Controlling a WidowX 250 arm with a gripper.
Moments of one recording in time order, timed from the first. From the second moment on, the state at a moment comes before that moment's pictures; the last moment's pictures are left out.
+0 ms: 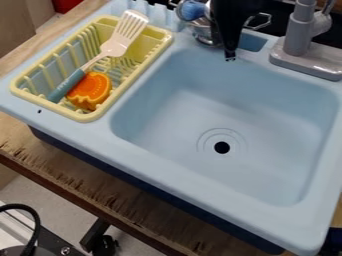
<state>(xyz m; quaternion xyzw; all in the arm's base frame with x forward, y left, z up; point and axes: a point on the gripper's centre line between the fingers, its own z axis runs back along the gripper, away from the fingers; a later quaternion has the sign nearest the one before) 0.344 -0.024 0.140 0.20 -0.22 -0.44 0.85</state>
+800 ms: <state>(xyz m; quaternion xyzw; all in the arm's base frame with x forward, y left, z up) 0.352 -0.021 0.141 0.20 -0.23 -0.43 0.85</state>
